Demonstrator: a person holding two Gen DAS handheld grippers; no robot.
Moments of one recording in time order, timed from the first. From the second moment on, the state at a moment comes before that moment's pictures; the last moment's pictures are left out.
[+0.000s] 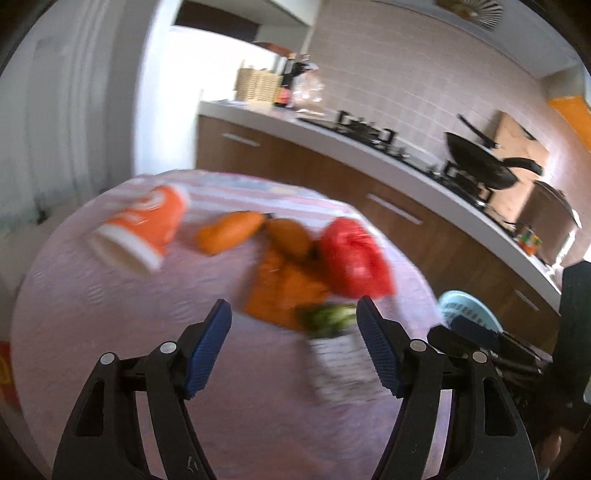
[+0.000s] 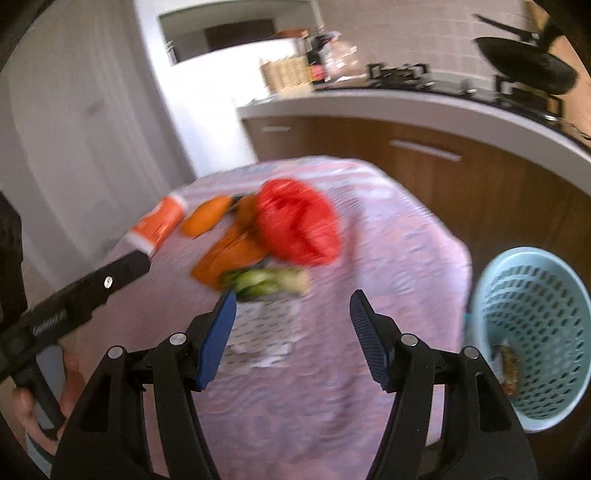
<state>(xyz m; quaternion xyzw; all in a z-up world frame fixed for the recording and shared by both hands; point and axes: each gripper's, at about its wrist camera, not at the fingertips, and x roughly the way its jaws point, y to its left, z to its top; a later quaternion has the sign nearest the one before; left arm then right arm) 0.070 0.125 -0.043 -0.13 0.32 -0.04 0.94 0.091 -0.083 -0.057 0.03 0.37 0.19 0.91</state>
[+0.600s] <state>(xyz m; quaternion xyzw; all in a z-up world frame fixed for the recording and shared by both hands) 0.100 0.144 -0.079 -0.12 0.38 -0.04 0.92 0.110 -0.021 -0.117 -0.03 0.44 0.18 0.88</state>
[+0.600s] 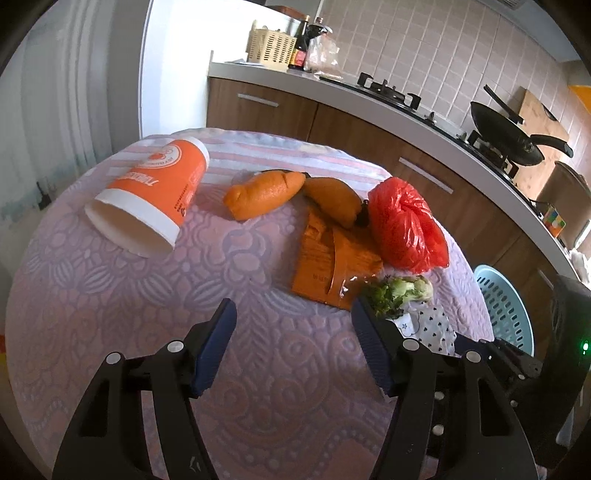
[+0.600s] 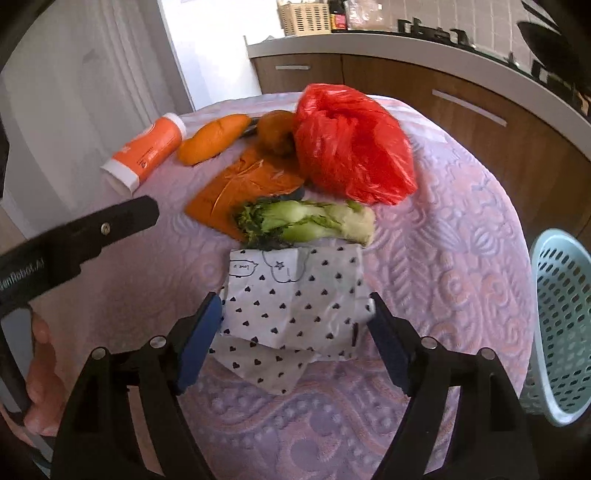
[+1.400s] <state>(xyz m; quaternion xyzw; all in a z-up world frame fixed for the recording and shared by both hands) 0.166 0.123 -0.094 -0.10 0.43 -0.09 0.89 0.085 -0.062 -0.095 -0.02 0.40 0.20 0.90</state>
